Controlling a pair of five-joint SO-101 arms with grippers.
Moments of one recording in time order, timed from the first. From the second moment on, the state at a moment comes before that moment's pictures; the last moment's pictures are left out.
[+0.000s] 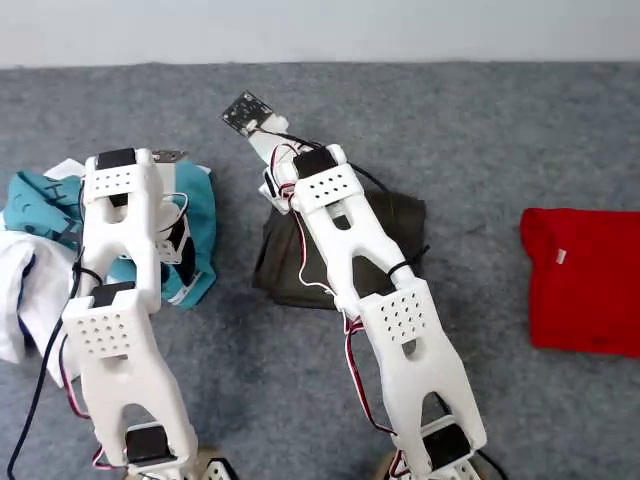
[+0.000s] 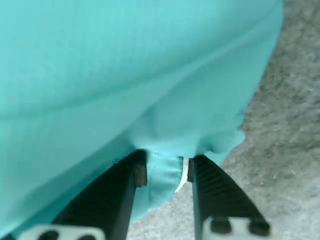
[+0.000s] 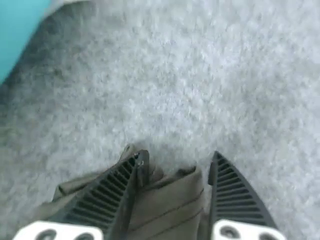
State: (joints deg) left arm -14.3 40.8 -21.4 99.2 -8.0; right arm -28.1 59.4 -57.4 64.0 23.2
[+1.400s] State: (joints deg) left arm -14.3 40.8 -21.4 99.2 -8.0; right arm -28.0 67.5 -69.5 66.7 26.6
